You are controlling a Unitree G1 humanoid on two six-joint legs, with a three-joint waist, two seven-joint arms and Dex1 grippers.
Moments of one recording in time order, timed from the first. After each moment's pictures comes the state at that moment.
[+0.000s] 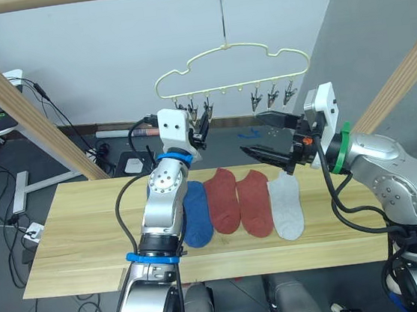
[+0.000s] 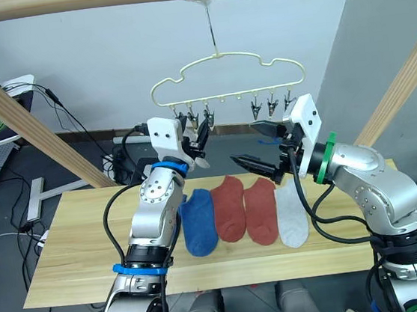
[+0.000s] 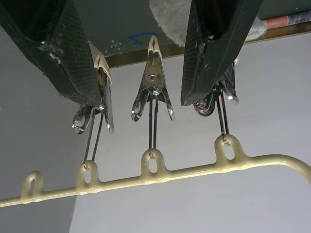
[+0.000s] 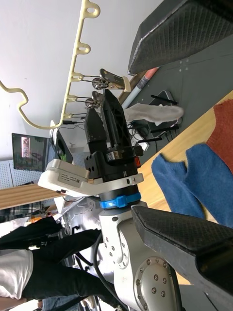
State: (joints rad) left arm -0.60 0.09 0.01 0.20 -0.09 0.08 -0.16; right arm -0.52 -0.50 -0.03 -0.41 0.61 0.71 0.70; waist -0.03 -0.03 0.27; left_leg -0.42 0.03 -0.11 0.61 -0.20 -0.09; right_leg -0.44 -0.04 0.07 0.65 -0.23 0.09
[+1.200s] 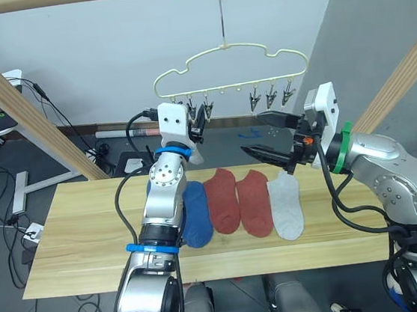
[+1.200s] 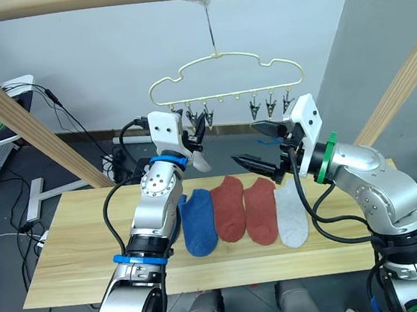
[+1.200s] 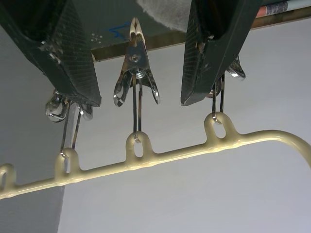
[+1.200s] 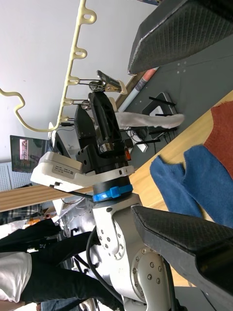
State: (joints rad) left arm -0.68 0.11 0.01 0.33 -0.03 -0.02 -0.12; right arm -0.52 -0.51 -0.03 -0.41 0.62 0.71 0.69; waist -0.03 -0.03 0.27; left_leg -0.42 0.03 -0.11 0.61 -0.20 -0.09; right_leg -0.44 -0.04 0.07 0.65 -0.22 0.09
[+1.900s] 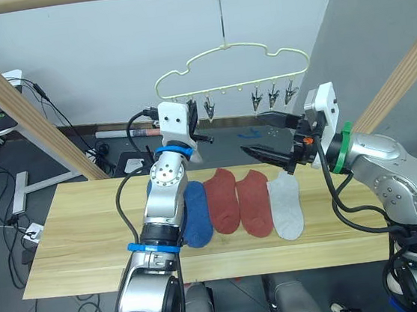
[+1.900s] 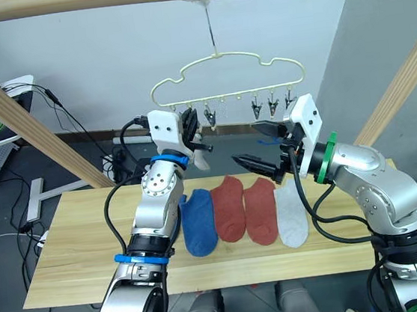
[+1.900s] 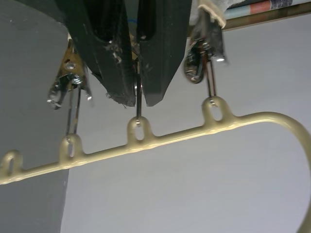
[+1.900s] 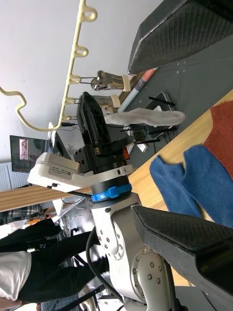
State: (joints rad) left arm -0.68 0.10 0.01 0.32 -0.04 -0.03 -0.12; right arm -0.52 -0.51 -0.03 -0.41 0.62 0.71 0.69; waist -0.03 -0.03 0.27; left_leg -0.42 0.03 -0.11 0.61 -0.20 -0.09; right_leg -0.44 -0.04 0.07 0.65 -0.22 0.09
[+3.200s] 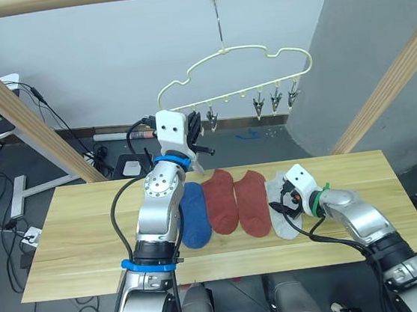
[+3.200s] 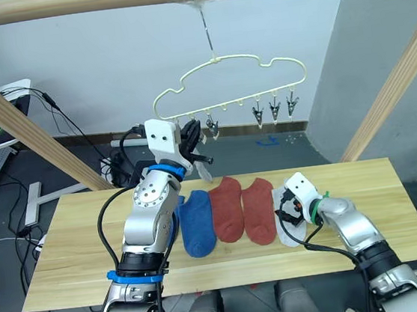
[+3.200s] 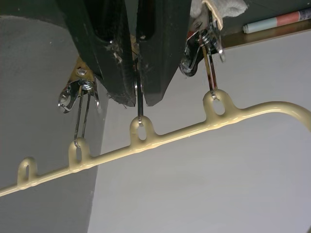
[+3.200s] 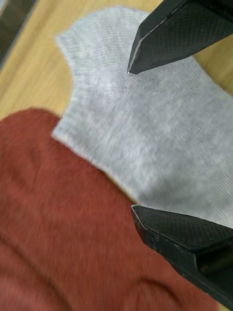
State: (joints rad) left arm -0.56 0.10 0.01 0.07 -0.11 0.19 -0.21; right arm -0.39 -0.43 0.24 0.28 0.07 0.48 0.55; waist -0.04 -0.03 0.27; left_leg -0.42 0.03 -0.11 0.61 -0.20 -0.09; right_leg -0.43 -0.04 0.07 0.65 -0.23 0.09
